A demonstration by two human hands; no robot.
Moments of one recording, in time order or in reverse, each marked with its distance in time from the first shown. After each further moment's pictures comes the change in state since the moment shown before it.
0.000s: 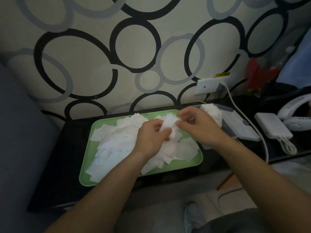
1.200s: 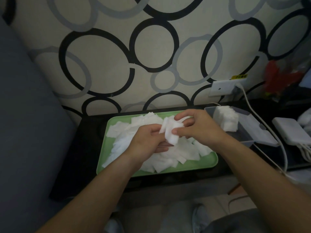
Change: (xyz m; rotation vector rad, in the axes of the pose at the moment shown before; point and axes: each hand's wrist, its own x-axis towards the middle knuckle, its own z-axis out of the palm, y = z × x) left_hand -0.032 0.007 -0.056 -0.307 -0.150 -0.238; right_hand -0.001 -0.037 0.031 0.185 -0.139 0.078
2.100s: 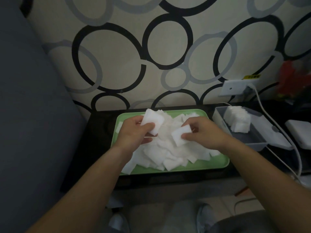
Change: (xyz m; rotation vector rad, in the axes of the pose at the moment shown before) left_hand 0.006 -0.007 -0.058 0.026 0.302 0.009; right_hand 0.015 0.017 0.015 -0.365 -0.123 -0.030
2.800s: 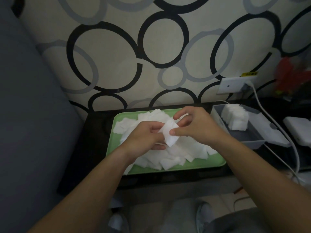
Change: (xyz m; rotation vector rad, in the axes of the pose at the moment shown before) left_hand -0.011 0.007 0.022 0.107 -0.363 0.006; right_hand -0.001 -0.020 0.001 0.277 0.114 0.008
